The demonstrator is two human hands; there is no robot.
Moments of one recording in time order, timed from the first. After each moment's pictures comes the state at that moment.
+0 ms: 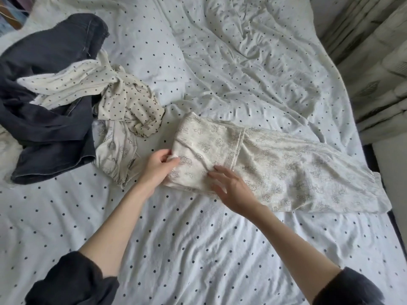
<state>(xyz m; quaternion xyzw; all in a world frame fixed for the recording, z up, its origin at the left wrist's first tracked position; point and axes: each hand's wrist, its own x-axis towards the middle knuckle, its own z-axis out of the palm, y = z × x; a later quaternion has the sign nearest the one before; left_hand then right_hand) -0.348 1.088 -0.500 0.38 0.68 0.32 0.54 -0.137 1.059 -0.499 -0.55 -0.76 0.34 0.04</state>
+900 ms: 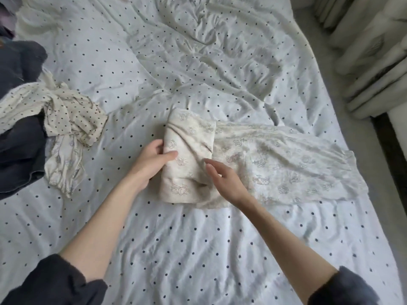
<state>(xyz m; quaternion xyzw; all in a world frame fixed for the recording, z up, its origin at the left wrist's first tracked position) -0.159 1.118 -0.470 0.40 0.72 0.25 0.51 0.023 1.073 -0.516 -0.58 -0.49 0.60 0.25</state>
